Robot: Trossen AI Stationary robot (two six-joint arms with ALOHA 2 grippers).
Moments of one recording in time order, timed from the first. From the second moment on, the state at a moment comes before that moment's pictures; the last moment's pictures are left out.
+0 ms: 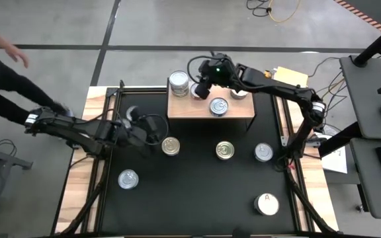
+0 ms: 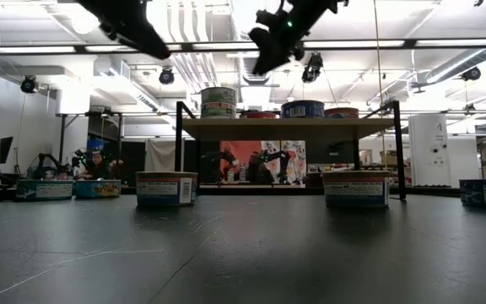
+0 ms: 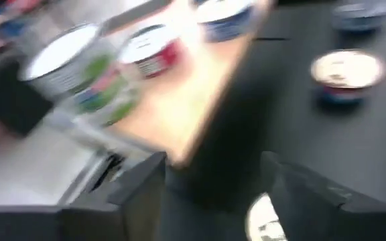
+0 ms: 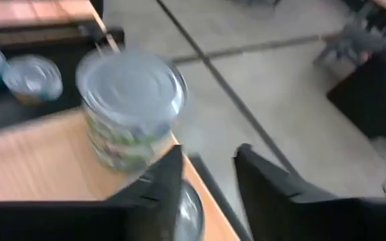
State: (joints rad) left arm -0.19 1.10 0.93 -0.53 -0.70 -0.15; right arm -0.44 1.74 1.70 -0.52 0.26 -0.17
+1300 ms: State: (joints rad) left arm 0.45 1.20 0.93 -0.13 -0.11 0.27; right arm -0.14 1.63 1.65 -1.10 0.26 0.15
